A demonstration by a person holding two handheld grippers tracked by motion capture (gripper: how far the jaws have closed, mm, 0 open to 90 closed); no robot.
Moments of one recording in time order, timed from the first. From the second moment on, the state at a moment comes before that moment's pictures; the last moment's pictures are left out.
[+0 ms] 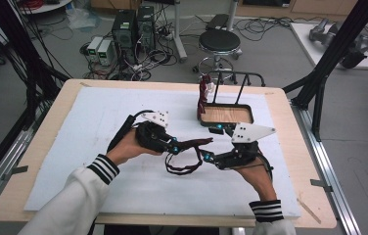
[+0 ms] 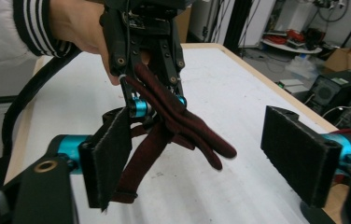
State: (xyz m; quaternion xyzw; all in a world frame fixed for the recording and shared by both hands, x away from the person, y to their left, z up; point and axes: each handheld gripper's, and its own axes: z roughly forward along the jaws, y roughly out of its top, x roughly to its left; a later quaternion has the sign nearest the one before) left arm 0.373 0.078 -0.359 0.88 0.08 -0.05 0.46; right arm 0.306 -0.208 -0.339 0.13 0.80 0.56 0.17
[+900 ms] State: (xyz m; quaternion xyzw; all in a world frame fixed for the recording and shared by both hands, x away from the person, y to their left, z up) left arm 0.373 0.081 -0.360 0.88 0.08 -0.04 0.47; right arm 0.304 -0.205 -0.339 0.11 0.82 0.54 0.16
